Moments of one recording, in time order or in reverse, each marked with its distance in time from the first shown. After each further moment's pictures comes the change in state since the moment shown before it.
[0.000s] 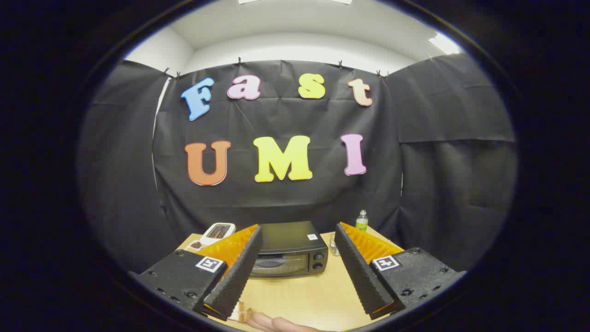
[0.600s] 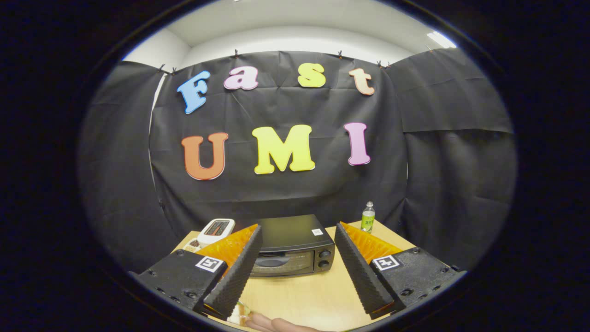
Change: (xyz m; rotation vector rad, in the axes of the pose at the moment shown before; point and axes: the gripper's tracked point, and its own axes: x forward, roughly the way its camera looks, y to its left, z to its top) arm 0.046 0.005 -0.020 0.014 0.029 0.004
